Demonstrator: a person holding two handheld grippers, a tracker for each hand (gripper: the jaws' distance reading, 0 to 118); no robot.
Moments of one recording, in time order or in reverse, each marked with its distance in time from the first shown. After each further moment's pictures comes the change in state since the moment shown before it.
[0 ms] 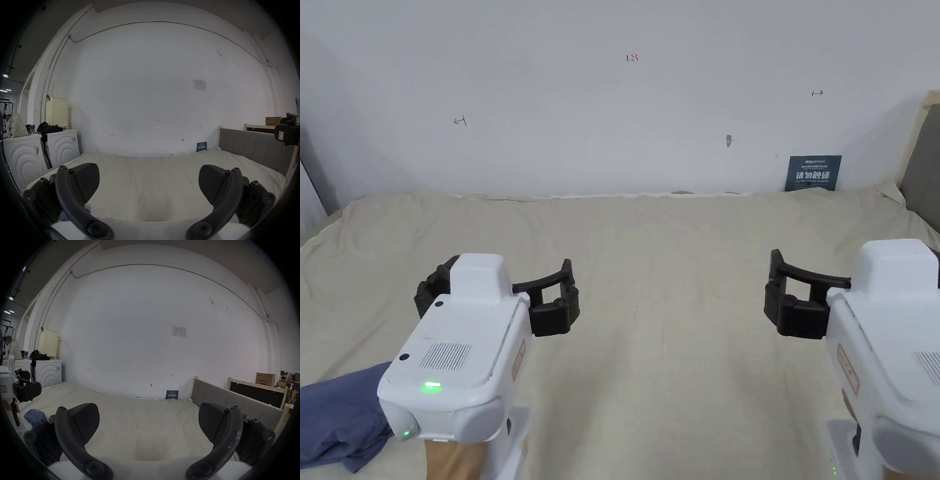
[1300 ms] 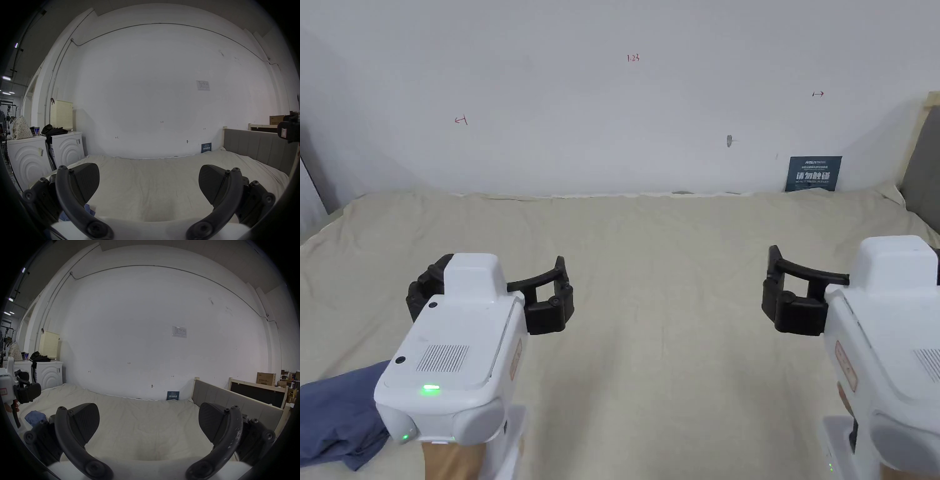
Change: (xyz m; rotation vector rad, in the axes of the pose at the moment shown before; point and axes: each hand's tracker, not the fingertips) left arm -0.004 -0.006 0.011 0.016 0.043 -0.005; right arm -0.003 0.004 0.004 0.011 0.004 -0.005
